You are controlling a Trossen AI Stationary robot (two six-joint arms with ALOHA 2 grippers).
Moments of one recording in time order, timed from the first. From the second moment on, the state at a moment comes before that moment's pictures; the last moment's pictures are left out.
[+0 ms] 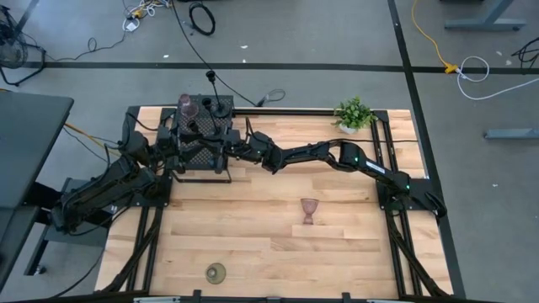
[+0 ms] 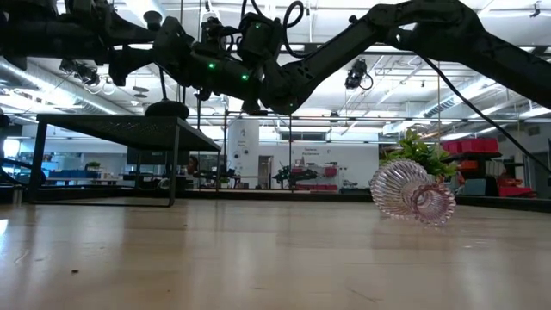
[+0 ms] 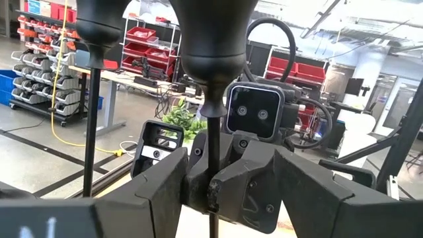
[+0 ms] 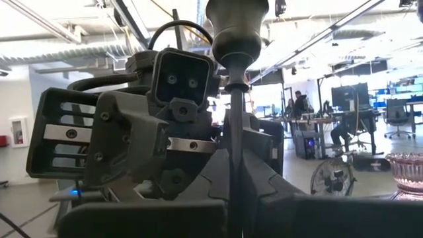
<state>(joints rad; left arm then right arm) 0.62 0.23 0.24 0.14 0.34 -0.26 -0.17 2.52 1.92 0.96 -0.03 0.09</state>
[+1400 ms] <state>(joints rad) 0.66 0.23 0.51 -0.33 0.13 -0.12 -0.13 2.60 1.96 1.13 0.06 0.11</state>
